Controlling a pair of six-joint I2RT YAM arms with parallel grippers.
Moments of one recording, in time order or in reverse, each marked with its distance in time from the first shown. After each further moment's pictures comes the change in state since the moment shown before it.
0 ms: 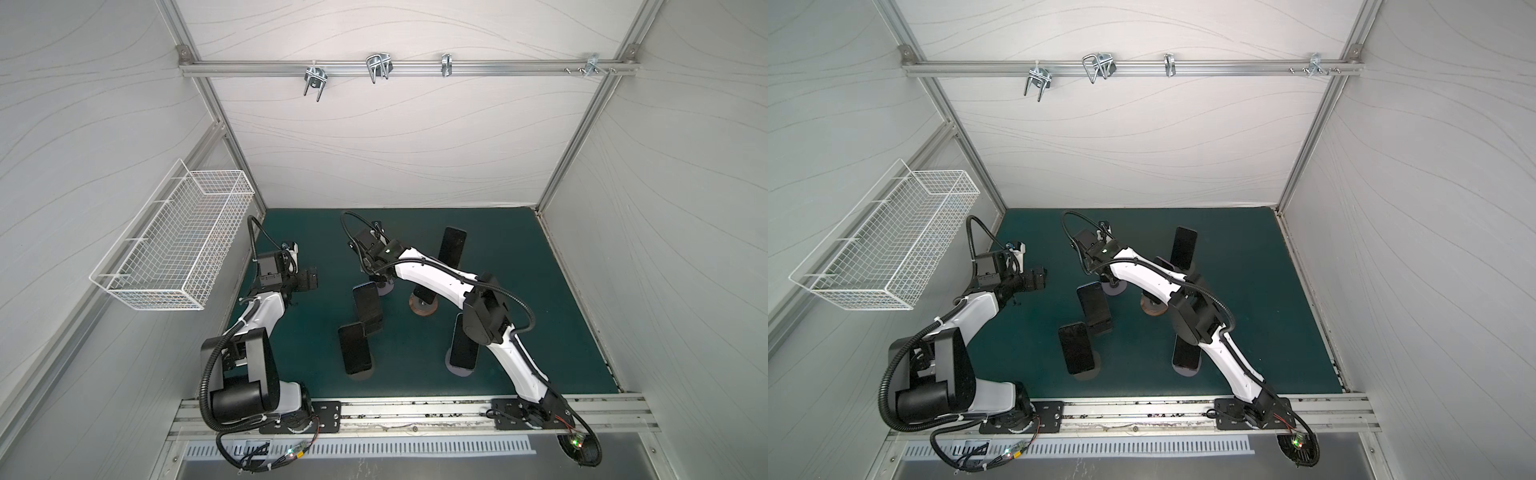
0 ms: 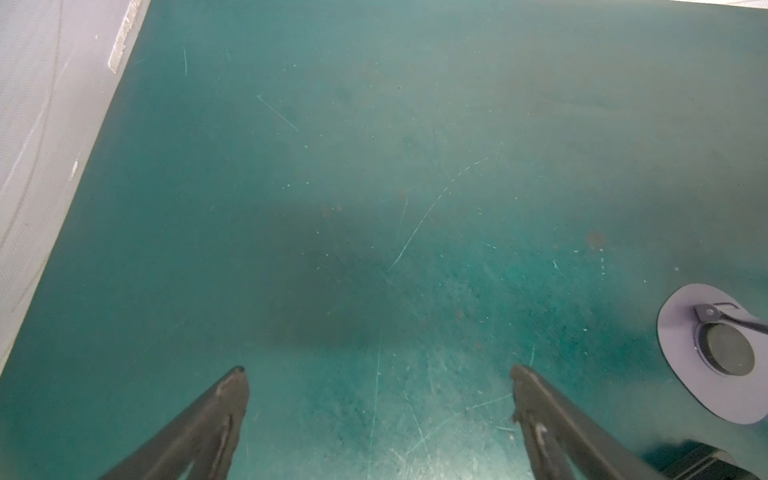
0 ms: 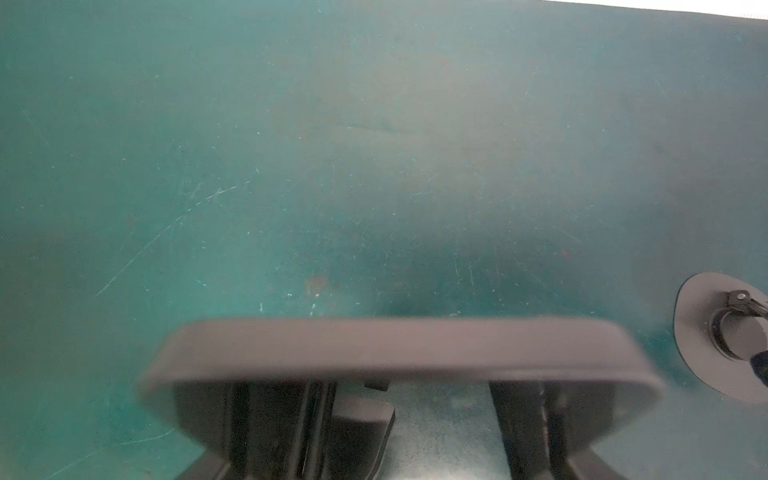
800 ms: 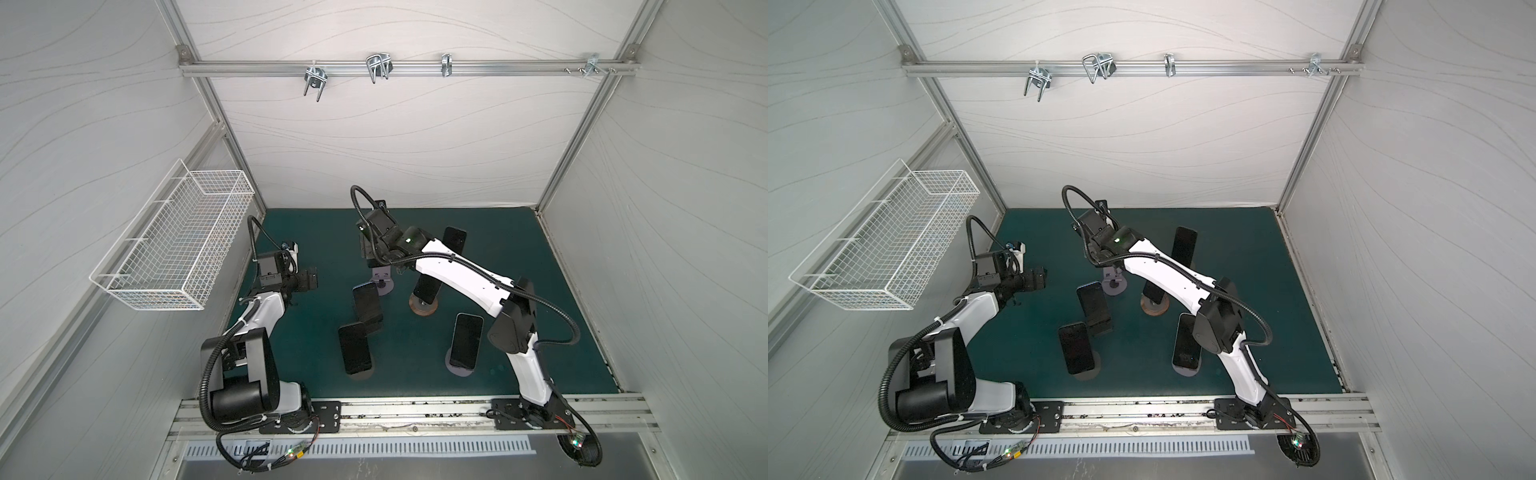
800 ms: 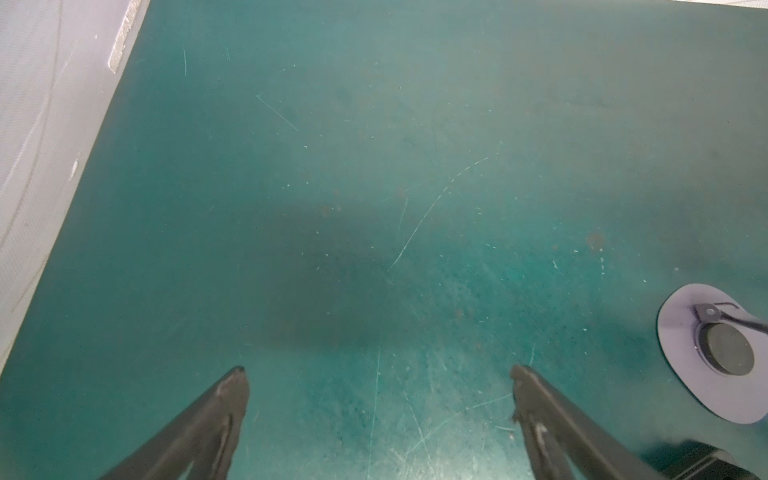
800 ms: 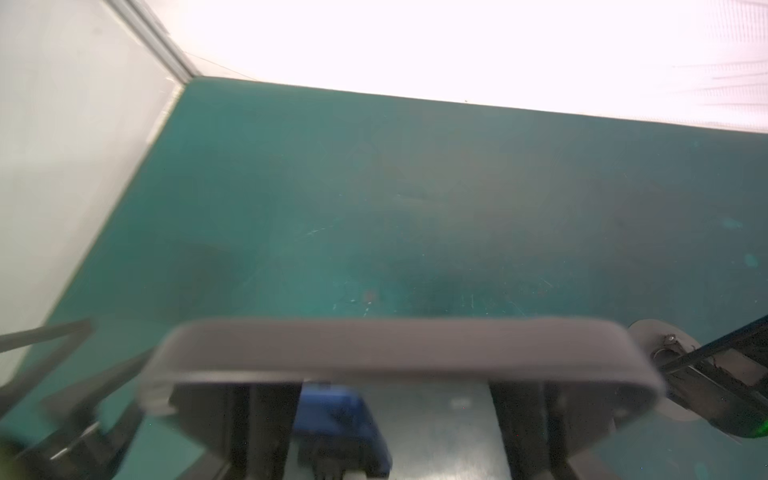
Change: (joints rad) left arm 0.000 0.000 0.000 0.000 0.000 0.000; right arm -0.009 -0.248 -0.023 -0.014 -0.083 -0.116
